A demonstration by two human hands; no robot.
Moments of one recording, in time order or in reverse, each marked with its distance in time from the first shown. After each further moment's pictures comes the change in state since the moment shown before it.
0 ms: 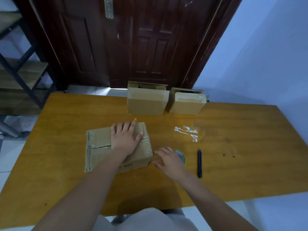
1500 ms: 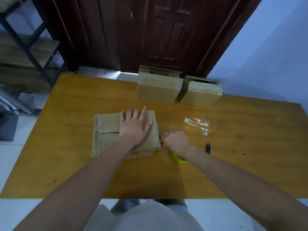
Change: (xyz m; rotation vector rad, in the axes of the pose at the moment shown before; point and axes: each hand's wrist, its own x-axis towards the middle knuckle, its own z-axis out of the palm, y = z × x) left_hand -0.002 0.004 0.003 0.065 0.007 0.005; right_hand 0.057 0.011 -0.008 -0.567 -0.047 -0.349
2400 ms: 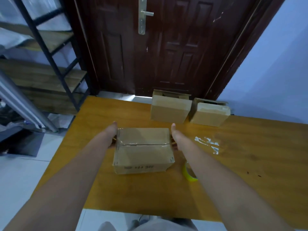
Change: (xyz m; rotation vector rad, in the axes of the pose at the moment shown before) left_hand -0.012 -0.097 -0.077 -1.145 -0.253 -1.033; right_hand 0.056 -0.001 -0.058 1.644 -0.242 1.107
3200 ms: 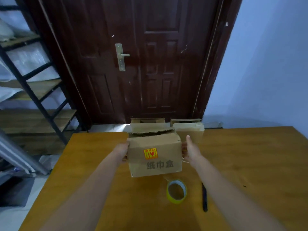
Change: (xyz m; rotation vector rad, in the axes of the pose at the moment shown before) left_hand -0.066 0.044 0.100 0.026 -0.168 0.322; right_hand -0.001 0.029 -0.147 0.438 0.106 -0.279
